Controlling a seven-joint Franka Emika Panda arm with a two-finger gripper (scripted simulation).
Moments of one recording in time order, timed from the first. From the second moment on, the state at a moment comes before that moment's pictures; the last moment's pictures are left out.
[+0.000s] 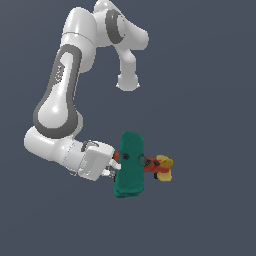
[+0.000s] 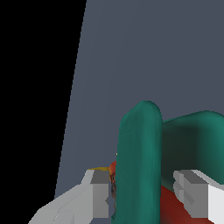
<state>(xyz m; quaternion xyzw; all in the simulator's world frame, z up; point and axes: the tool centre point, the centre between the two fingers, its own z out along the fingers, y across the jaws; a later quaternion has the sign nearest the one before) 0.140 -0.045 0.165 -0.83 0.04 -0.11 0.54</state>
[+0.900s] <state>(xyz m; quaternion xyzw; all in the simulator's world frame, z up) 0.153 -0.060 0.152 -0.80 0.05 -0.15 0.58</state>
